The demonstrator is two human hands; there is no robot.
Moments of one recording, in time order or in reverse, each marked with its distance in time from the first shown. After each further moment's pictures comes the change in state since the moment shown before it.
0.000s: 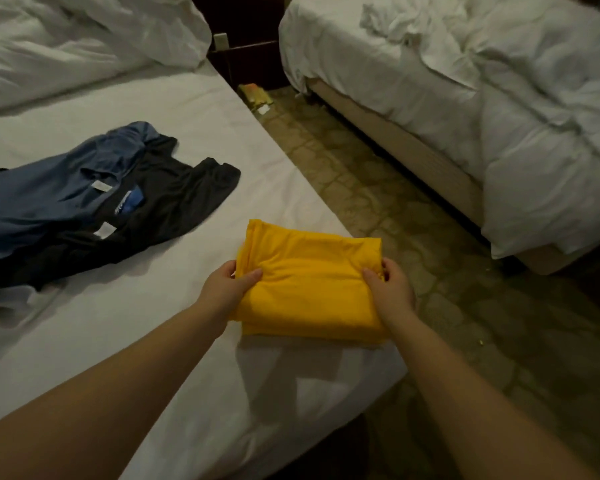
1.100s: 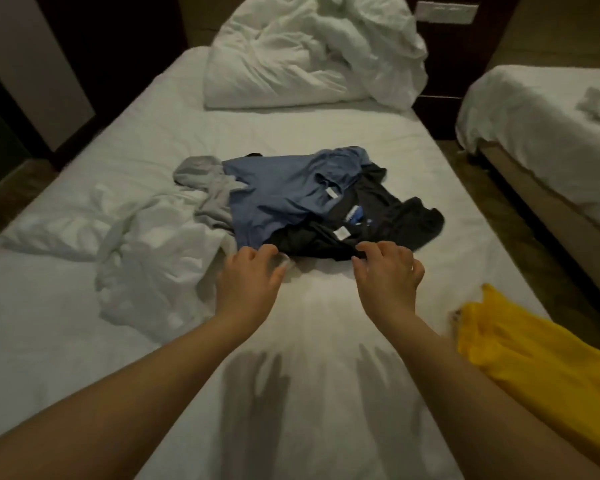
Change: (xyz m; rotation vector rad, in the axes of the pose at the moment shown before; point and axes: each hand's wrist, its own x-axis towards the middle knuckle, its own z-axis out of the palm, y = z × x) left_hand -0.082 -0.059 -0.279 0.746 0.691 0.270; right_hand -0.132 -0.180 0.261 -0.731 -0.085 -0.810
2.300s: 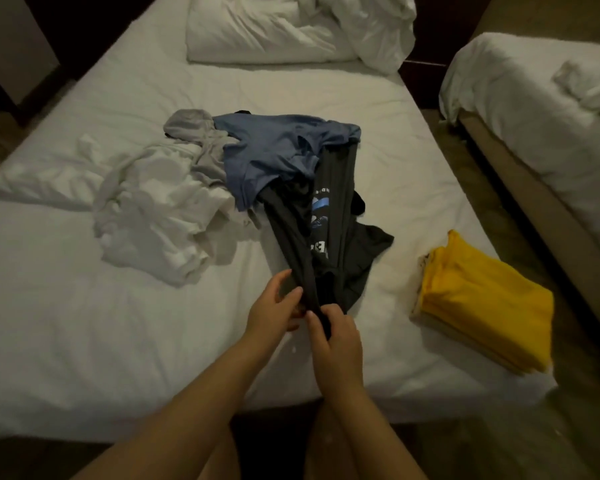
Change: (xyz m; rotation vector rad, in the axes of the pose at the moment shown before) left_hand -0.126 0.023 0.016 -1.032 -0.429 -0.496; right_hand -0.190 -0.028 0.009 0.649 -0.132 0.108
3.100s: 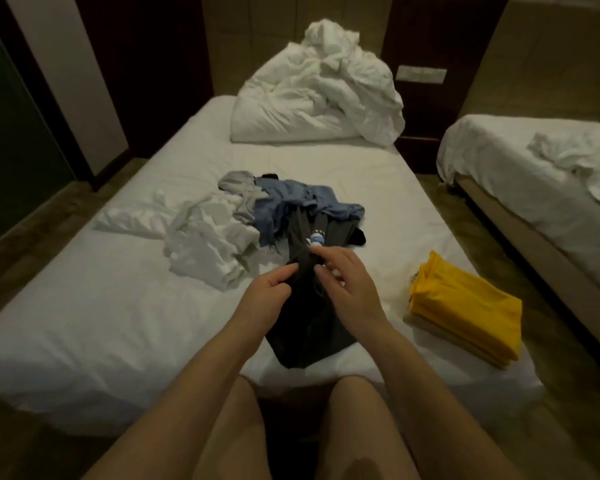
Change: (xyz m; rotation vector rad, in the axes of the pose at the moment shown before) left_hand -0.166 0.066 -0.036 0.063 0.008 0.320; right_hand -0.033 -0.111 -0.090 0.111 -0.085 -0.495
